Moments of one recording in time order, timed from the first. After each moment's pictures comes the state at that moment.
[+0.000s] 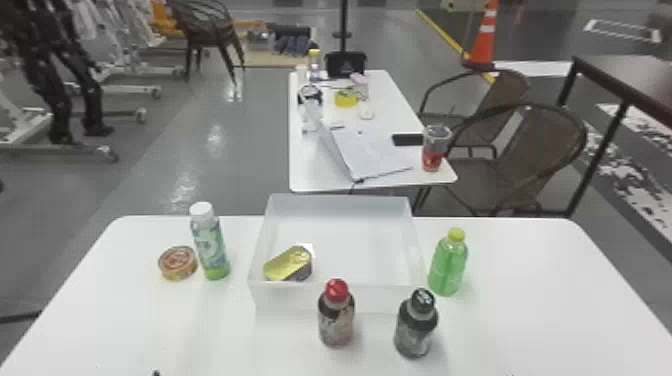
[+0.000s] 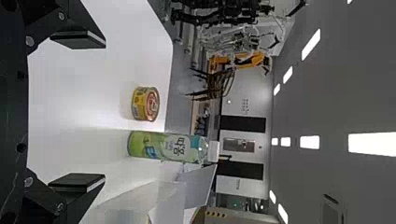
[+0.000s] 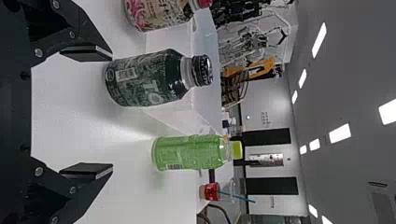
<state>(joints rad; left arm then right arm) 0.60 0.00 0.15 -1.82 0.14 -0.26 0.01 0.52 -0.04 -0.05 -1.72 -0.11 -0.19 0.35</state>
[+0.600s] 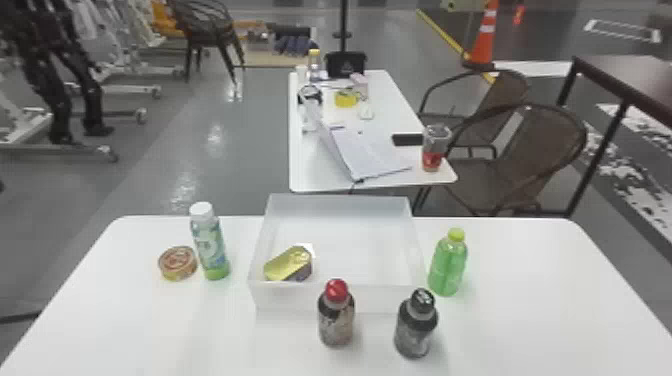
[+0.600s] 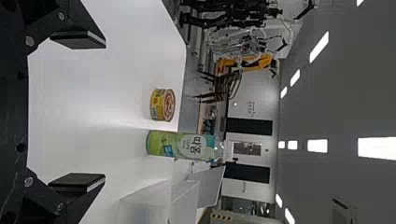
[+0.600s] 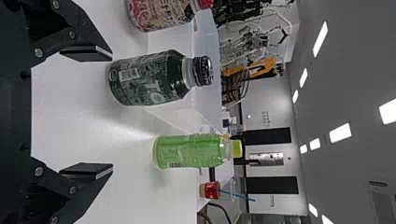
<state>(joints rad) 0.64 0.00 0.12 -1.80 0.14 -0.31 0.02 0.54 -0.04 -0.05 -1.73 -0.10 -0.20 0.35</state>
